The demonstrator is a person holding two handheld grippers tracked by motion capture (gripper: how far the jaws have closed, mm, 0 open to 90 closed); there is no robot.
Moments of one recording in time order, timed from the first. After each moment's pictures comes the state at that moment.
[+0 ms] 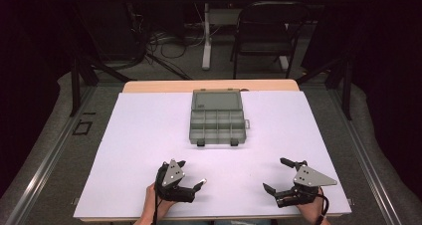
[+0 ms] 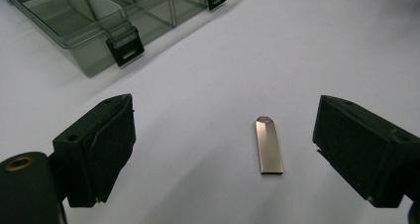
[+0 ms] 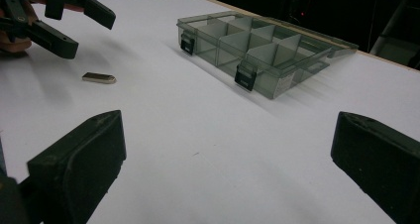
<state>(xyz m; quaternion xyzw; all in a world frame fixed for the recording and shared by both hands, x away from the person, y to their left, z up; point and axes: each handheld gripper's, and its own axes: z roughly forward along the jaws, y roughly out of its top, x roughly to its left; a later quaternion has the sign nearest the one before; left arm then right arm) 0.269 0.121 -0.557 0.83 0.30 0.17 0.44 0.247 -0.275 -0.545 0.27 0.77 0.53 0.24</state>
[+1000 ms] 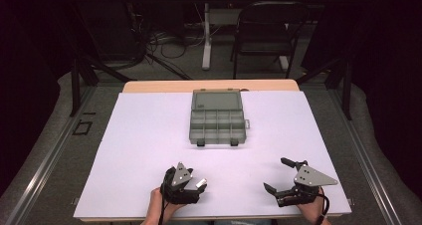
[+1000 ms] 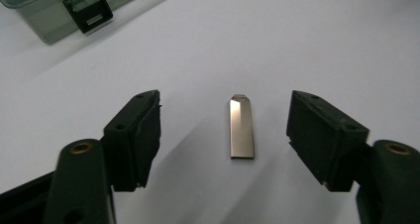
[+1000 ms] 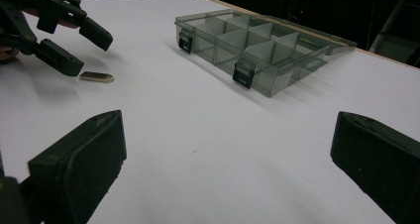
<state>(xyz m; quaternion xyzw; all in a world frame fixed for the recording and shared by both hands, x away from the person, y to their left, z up) 0.264 0.105 -0.561 0.85 0.32 0.14 0.40 0.247 -0.277 -0.545 0.28 0.77 0.53 0.24</state>
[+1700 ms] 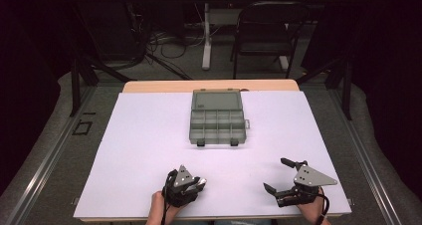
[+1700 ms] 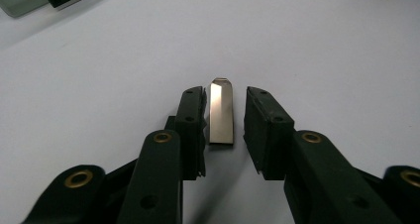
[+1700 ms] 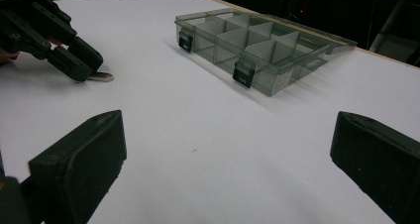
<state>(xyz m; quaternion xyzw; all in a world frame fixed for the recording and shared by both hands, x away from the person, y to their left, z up) 0.260 0.101 -0.566 0.85 0.33 0.11 0.39 0.247 -0.277 -0.545 0.28 0.77 0.53 0.24</state>
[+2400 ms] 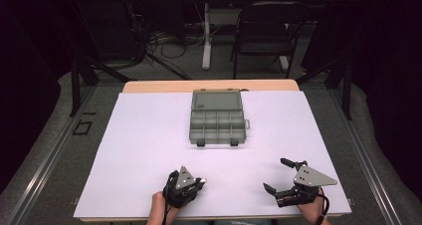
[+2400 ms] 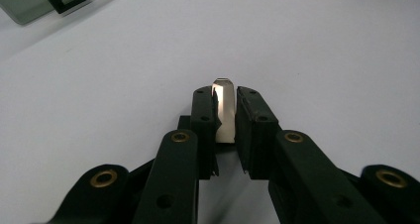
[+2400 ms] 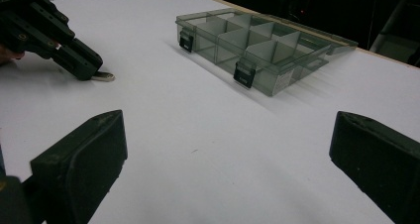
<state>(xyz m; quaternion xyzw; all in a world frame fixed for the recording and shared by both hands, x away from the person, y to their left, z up) 0.256 0.098 -0.566 0.86 0.32 0.13 0.38 0.247 -0.276 -0.545 0.28 0.77 0.53 0.24</state>
